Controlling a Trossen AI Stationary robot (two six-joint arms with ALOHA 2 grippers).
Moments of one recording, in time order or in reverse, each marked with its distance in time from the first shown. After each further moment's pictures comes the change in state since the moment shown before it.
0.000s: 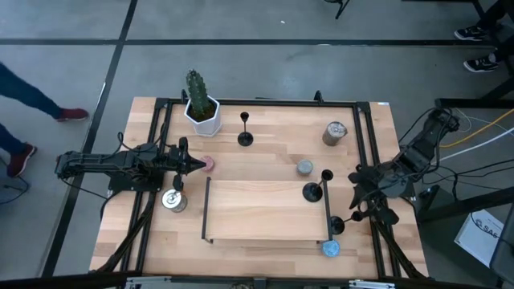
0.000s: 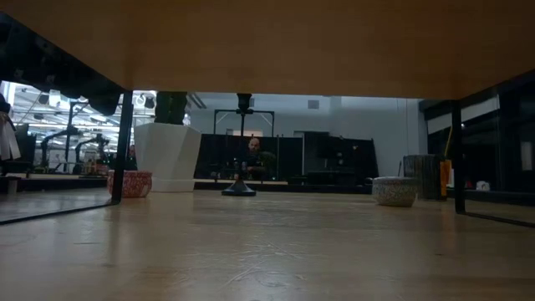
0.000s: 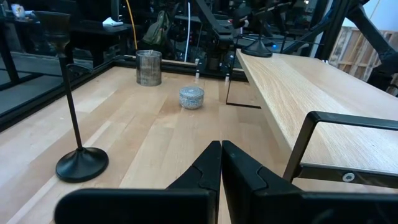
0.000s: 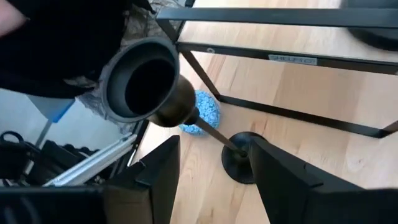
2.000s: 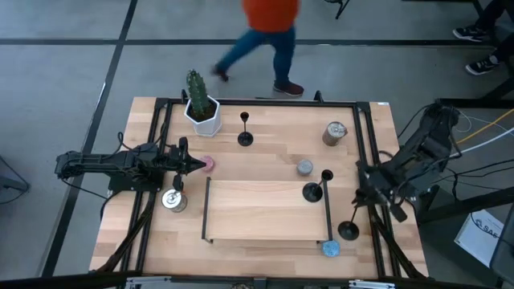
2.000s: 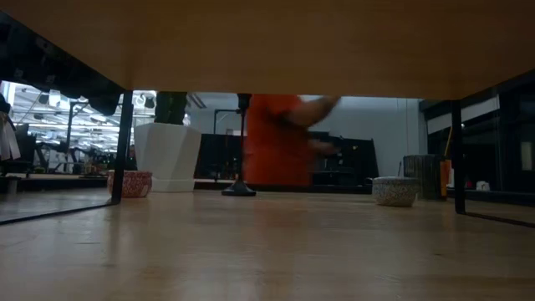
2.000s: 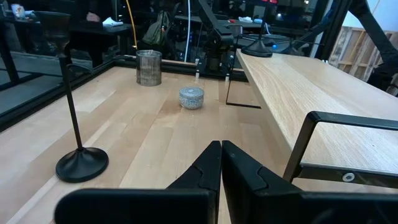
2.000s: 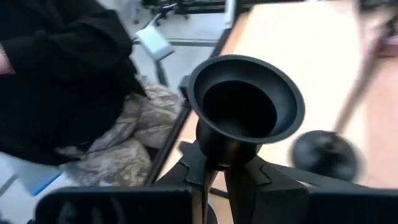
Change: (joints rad) left arm 0.000 0.000 0.000 0.000 0.000 0.000; right arm 0.099 0.077 0.318 -0.018 0.339 -0.051
